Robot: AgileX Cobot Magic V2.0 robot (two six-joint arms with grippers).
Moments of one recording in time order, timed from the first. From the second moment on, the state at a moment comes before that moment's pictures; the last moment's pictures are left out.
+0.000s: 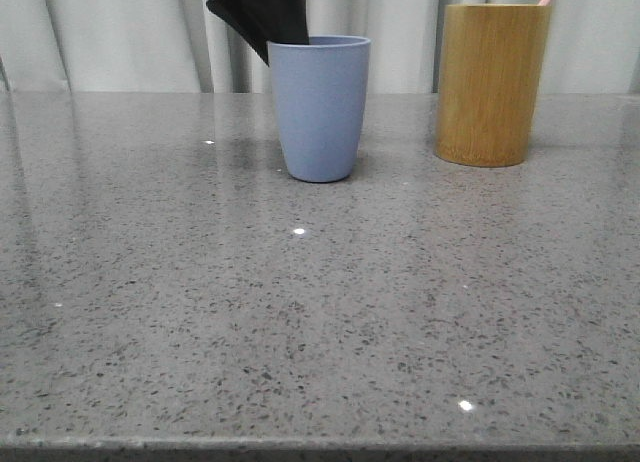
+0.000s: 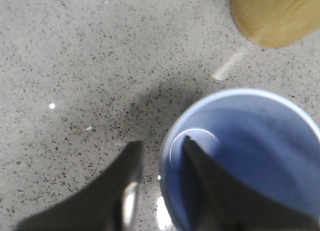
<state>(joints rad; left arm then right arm) -0.51 2.01 -2.02 -0.22 1.14 0.20 0.05 0.52 -0.89 -0.07 0.96 0.08</state>
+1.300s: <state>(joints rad) -0.14 1.37 -1.60 -0.12 1.16 0.15 0.05 0.52 -0.89 -0.07 0.96 0.08</state>
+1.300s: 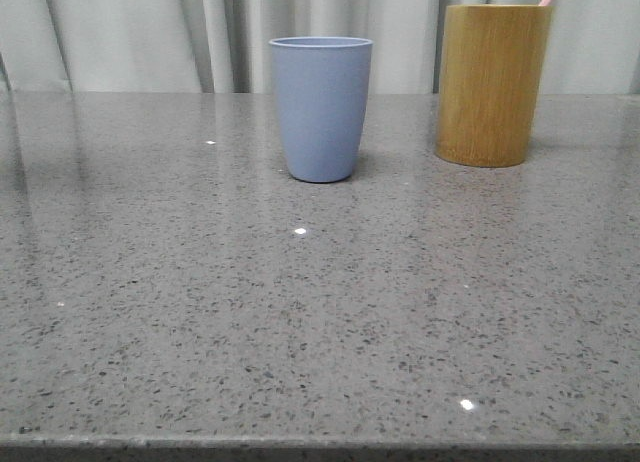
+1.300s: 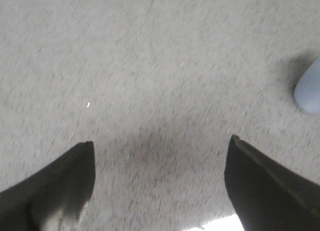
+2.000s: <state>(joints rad) -0.11 0.69 -0.78 -0.17 0.90 0.15 0.05 0.52 -0.85 0.03 0.78 0.08</state>
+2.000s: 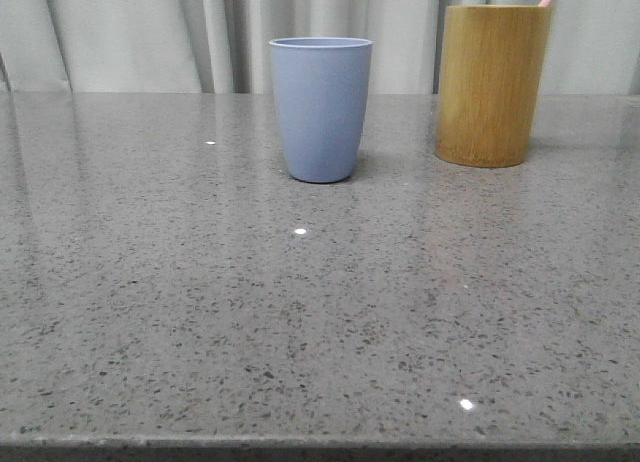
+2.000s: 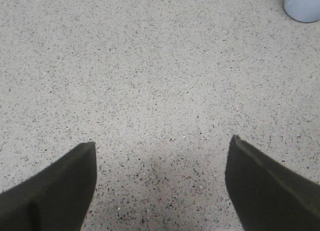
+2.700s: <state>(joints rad) -0.11 0.67 -0.78 -0.17 0.88 0.15 0.17 0.87 -0.56 0.13 -0.26 0.07</state>
